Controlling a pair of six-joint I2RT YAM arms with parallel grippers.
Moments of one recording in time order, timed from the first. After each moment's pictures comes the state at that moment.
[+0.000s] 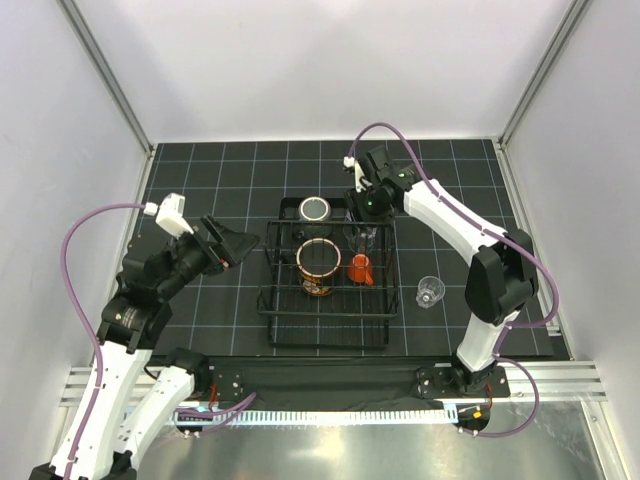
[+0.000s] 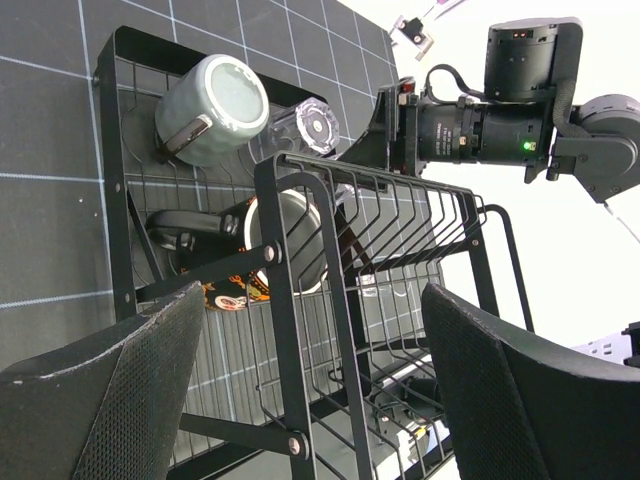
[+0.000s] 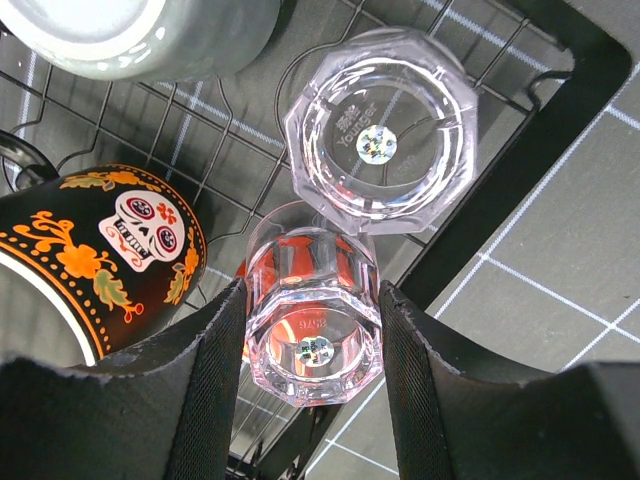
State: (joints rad) left arm -0.28 0.63 0.89 -0.53 0.28 -0.75; right arm 0.52 1.78 1.55 -0.84 -0.07 0.10
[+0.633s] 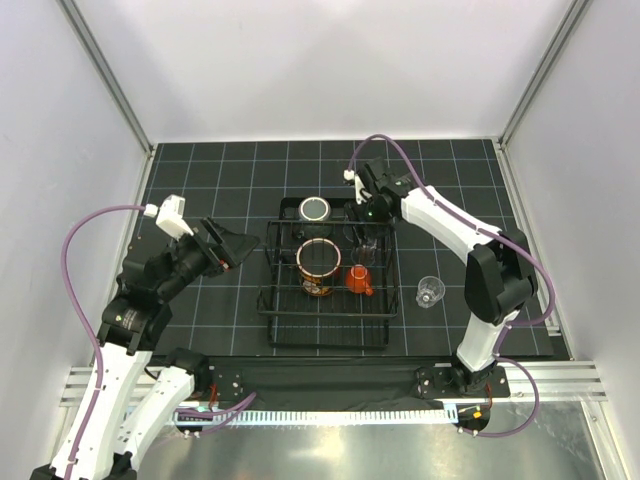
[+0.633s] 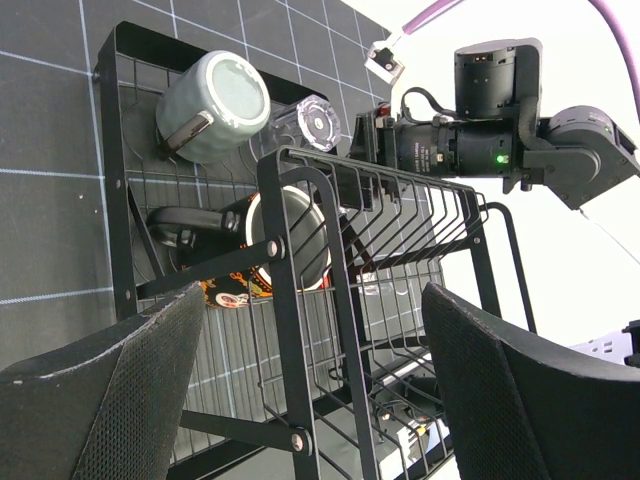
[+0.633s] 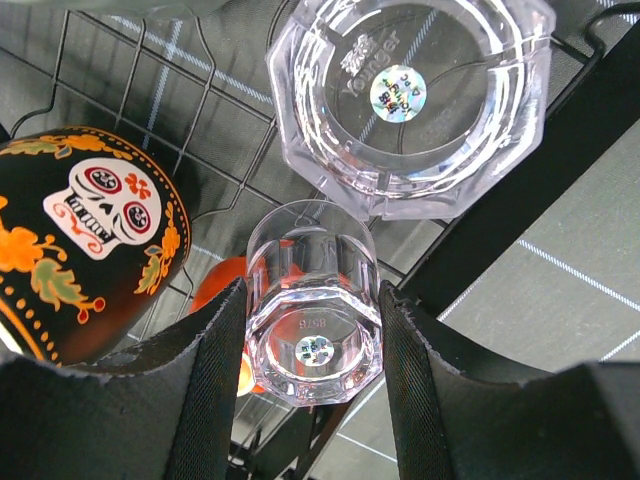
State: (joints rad) left arm -0.28 0.62 0.88 -0.53 0.28 -0.76; right arm 0.52 1.78 1.45 -0.82 -0.10 0.10
